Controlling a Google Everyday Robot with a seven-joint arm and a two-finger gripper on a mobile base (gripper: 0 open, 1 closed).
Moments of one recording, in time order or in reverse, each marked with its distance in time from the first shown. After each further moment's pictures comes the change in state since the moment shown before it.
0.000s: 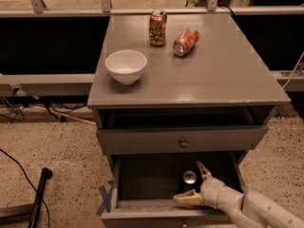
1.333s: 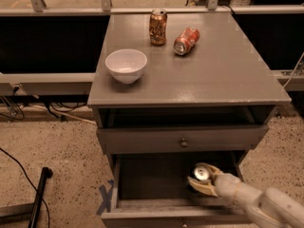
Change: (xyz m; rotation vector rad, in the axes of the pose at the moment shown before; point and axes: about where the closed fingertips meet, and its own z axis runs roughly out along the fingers) arm -0.028 -0.023 -0.038 -0.025 -0.098 0.042
